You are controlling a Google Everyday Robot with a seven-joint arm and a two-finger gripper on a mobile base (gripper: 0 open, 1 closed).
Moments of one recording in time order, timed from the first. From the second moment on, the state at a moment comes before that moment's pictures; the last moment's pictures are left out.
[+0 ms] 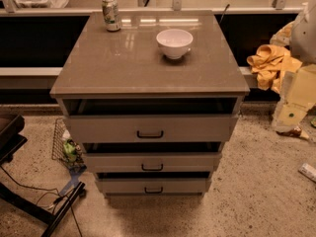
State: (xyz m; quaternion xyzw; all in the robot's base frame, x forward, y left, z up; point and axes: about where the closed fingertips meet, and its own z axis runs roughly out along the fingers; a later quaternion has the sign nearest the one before) arm 0.438 -0.216 0.977 -0.60 0.78 -0.04 0.16
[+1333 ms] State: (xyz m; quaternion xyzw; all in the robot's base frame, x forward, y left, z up) arm 0.445 -0.200 0.829 -0.63 0.75 -0.05 0.18
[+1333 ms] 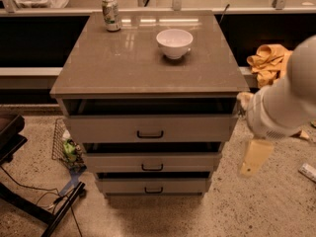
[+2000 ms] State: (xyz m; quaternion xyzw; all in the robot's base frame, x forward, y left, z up) arm 0.440 -0.195 0.693 -0.65 0.74 -0.06 0.19
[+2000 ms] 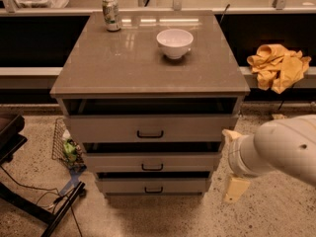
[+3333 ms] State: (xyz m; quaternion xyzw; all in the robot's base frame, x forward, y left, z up) arm 0.450 -0.161 0.607 -0.63 0.73 -0.10 0.24
